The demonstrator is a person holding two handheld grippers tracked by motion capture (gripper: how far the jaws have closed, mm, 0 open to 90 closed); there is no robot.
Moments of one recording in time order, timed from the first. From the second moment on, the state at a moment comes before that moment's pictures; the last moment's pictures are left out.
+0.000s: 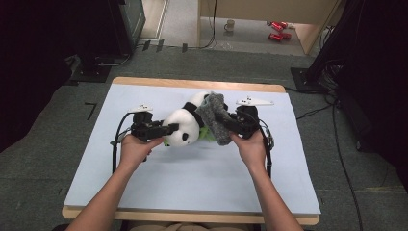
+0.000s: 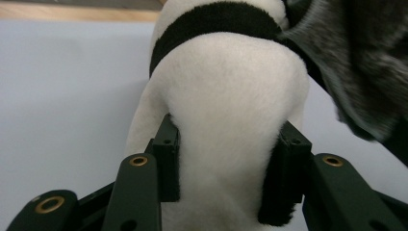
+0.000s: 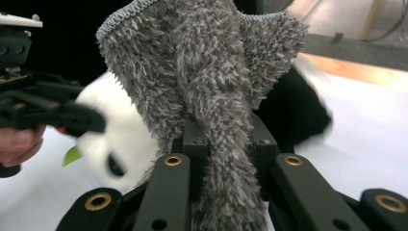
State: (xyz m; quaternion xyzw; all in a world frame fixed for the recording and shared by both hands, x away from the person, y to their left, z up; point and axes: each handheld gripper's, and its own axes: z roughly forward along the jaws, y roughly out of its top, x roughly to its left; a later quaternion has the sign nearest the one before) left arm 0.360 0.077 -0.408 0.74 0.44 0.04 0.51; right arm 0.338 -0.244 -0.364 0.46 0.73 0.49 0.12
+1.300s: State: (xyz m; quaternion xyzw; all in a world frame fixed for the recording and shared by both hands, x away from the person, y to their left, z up) left arm 0.365 0.083 -0.419 0.78 0.43 -0.04 0.46; right arm 0.328 -0.191 -0.405 0.41 0.79 0.45 0.09
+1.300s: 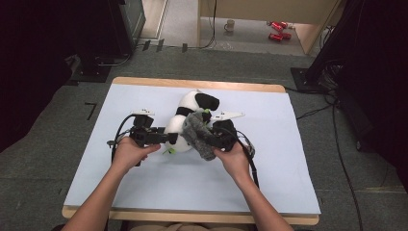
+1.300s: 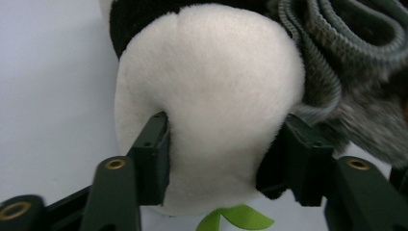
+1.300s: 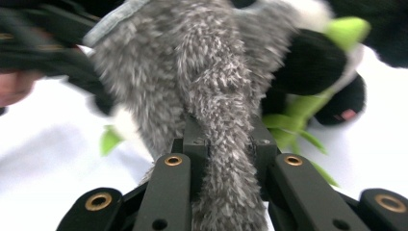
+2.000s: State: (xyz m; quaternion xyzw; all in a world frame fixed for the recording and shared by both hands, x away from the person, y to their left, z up) left arm 0.359 0.068 -0.421 0.76 0.46 -0.05 0.45; right arm 0.306 -0.152 -0.437 0.32 0.81 0.48 0.11
